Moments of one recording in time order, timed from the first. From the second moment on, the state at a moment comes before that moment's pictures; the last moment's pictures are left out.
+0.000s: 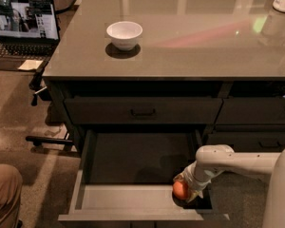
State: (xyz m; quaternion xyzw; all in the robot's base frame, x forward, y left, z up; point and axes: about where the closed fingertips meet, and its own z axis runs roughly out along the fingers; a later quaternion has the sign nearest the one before) arm 0.474 -0.185 0.365 -0.85 0.51 0.09 0.12
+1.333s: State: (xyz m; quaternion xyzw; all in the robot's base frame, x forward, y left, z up) arm 0.493 -0.143 0.493 -0.87 0.44 0.11 0.18
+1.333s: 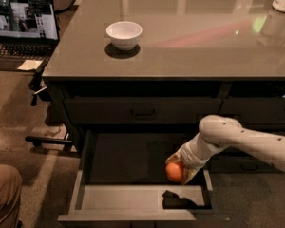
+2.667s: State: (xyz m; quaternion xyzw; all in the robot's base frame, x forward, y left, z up) arm 0.510 -0.120 0.775 -0.88 0.46 -0.01 0.14
